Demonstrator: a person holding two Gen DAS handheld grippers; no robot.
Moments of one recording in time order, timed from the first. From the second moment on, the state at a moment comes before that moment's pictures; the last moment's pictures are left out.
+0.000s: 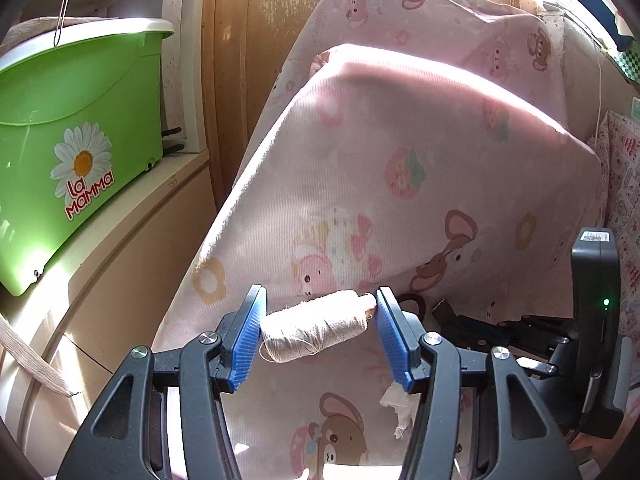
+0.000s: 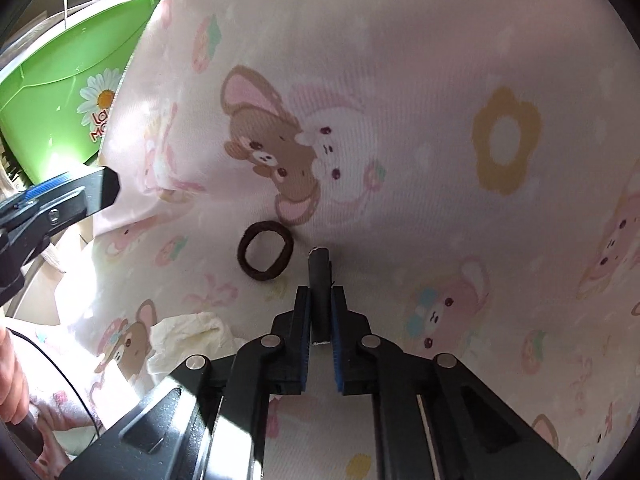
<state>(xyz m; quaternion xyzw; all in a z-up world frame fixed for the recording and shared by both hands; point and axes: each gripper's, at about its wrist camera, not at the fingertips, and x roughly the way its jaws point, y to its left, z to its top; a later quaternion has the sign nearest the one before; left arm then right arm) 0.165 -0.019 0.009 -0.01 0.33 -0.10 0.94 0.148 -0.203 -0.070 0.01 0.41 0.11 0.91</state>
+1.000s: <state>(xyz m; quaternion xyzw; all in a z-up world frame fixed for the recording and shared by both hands) 0.096 -0.029 0.017 0.03 0.31 -0.10 0.94 0.023 -0.203 -0.021 0.06 0.37 0.12 0.92</state>
